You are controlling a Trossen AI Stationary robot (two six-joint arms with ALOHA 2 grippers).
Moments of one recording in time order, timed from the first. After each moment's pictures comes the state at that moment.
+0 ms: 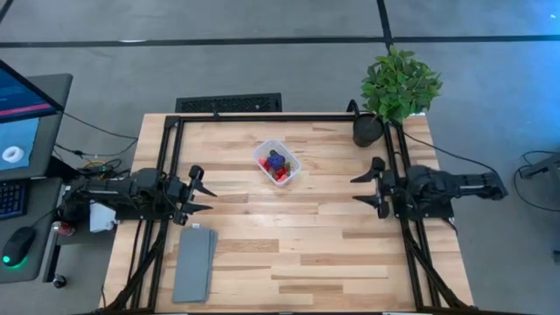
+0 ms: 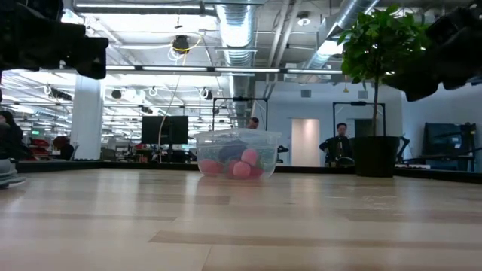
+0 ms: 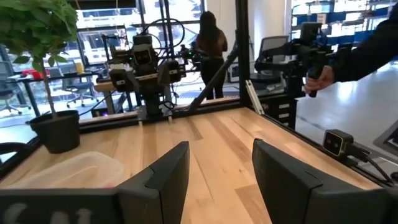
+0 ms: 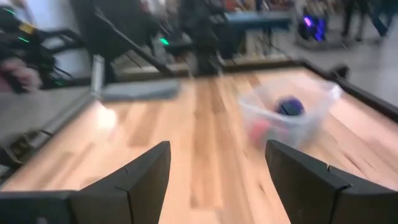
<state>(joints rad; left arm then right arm) -0.03 0.00 0.01 0.07 0.22 0.07 0.08 0.00 0.08 -0.22 0.03 0.05</state>
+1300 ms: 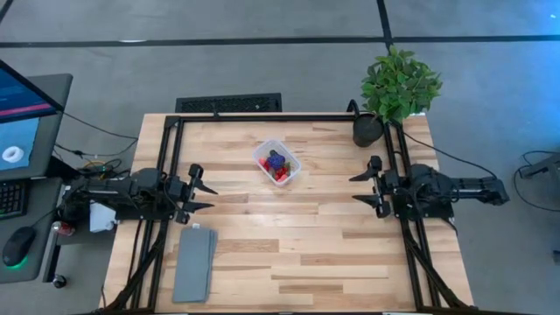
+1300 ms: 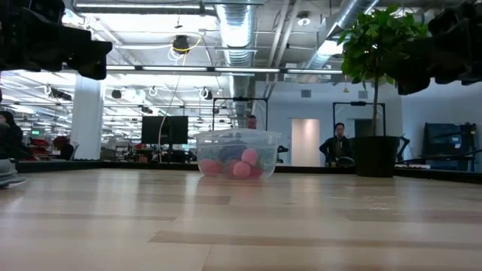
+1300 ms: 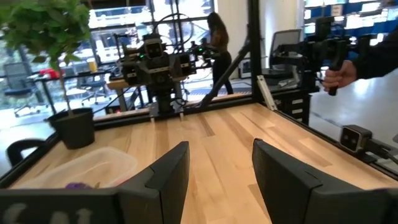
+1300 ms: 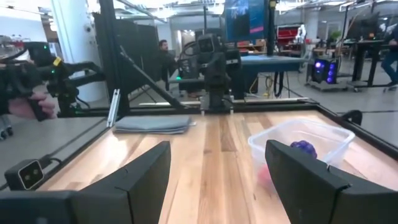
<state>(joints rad) -0.03 0.01 0.01 0.06 0.17 0.10 0.00 0.01 0.01 0.03 -0.10 0.01</state>
